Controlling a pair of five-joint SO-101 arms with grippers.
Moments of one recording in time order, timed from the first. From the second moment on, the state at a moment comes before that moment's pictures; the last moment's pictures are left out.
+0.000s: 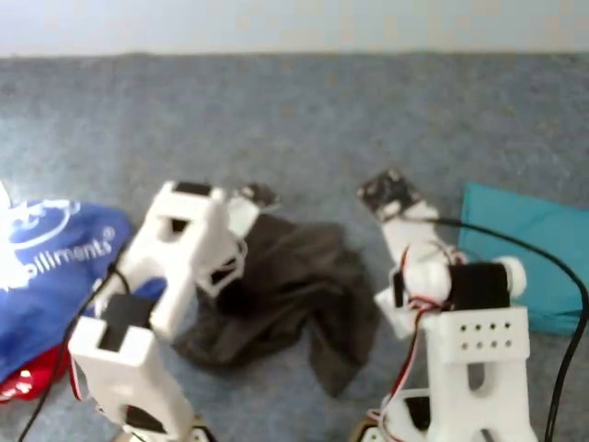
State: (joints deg) left arm 6.9 16.0 19.7 80.6 -29.3; right arm -7.3 -45.1 30.2 100.7 25.7
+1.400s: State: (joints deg) left arm -24.0 -16.5 18.2 82.1 -15.7; right arm -25.6 -41.6 36.5 100.1 21.8
